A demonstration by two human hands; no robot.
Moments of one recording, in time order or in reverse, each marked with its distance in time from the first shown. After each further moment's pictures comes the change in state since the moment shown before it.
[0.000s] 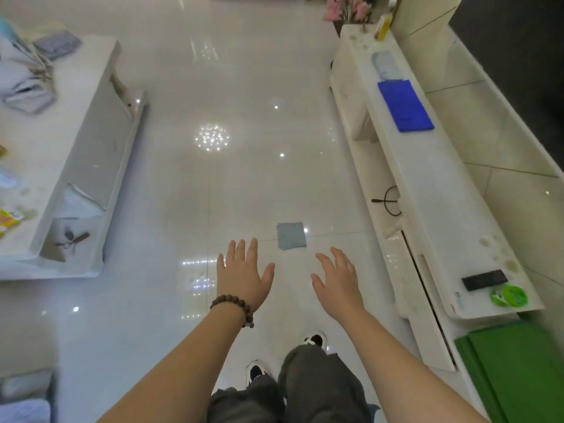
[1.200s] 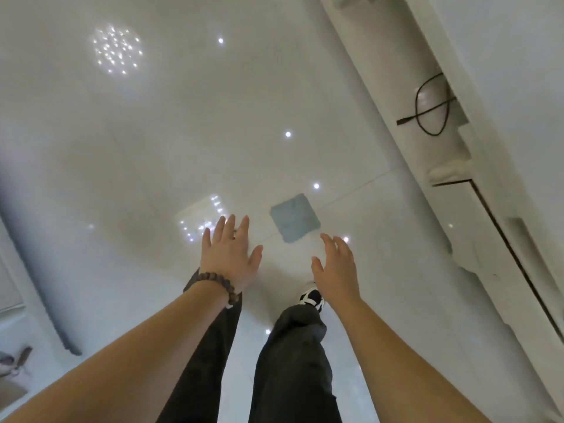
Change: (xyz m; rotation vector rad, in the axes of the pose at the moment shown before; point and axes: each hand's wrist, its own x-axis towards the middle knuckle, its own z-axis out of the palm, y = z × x) left_hand 0.491 -0.009 0.103 0.369 -0.452 0.318; right_hand 0.404 0.055 0.154 0.347 -0.113 0.593
